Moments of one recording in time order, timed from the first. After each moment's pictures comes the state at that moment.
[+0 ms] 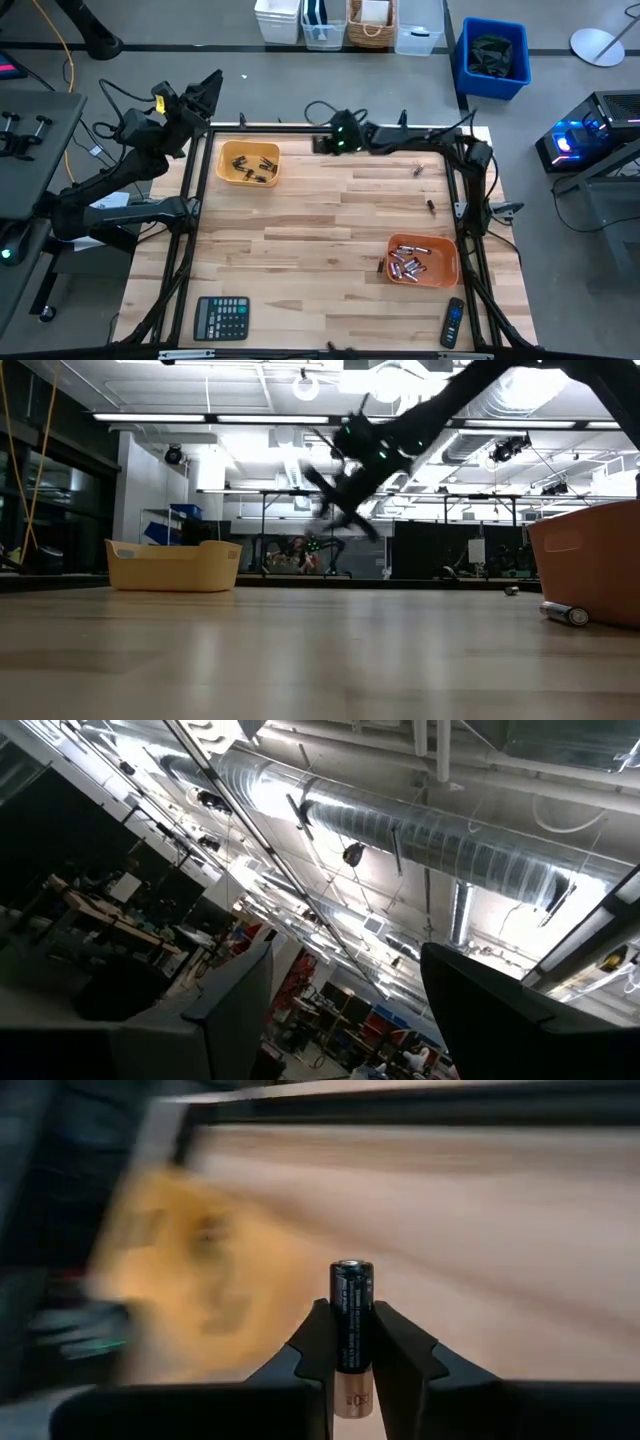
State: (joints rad) left arm 0.54 0.78 0.86 0.47 -0.17 -0.55; right arm -0.48 1.97 1.37 -0.09 -0.09 0.87
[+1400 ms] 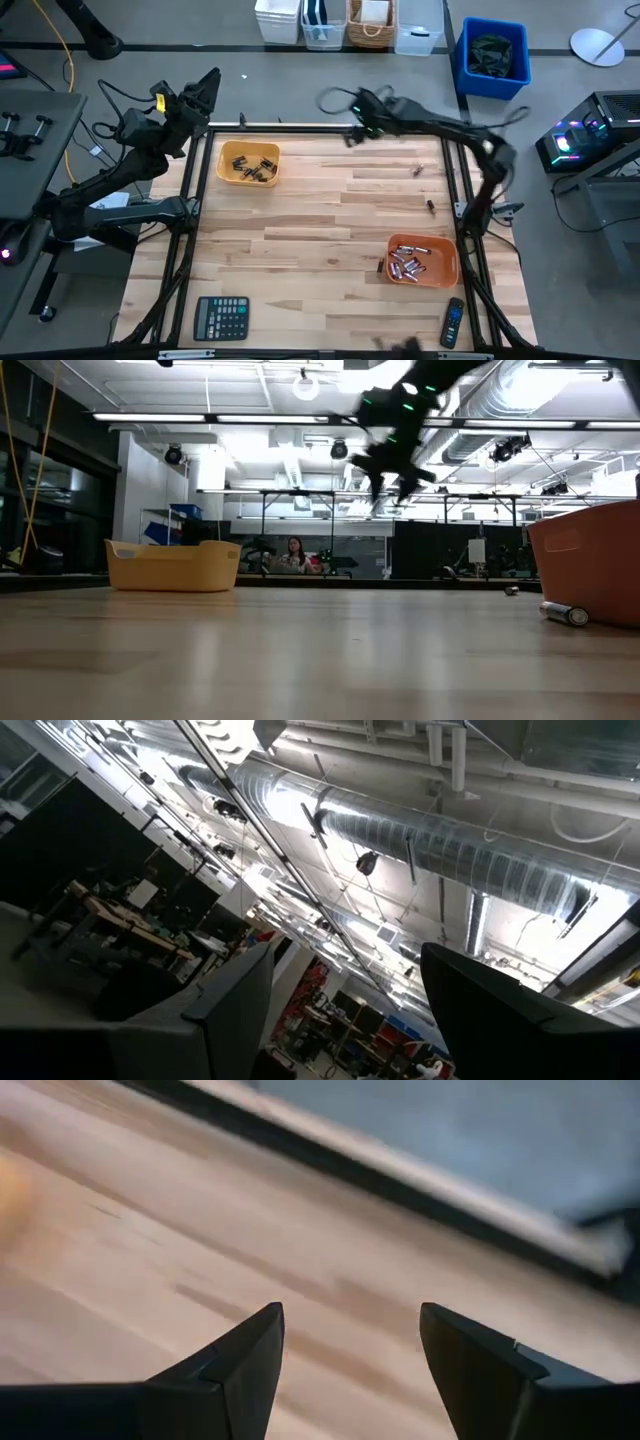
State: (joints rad) left arm 0.55 0.78 0.86 0.47 -0.21 -0.55; right arm -0.54 1.82 1.62 -0.89 0.21 0.49
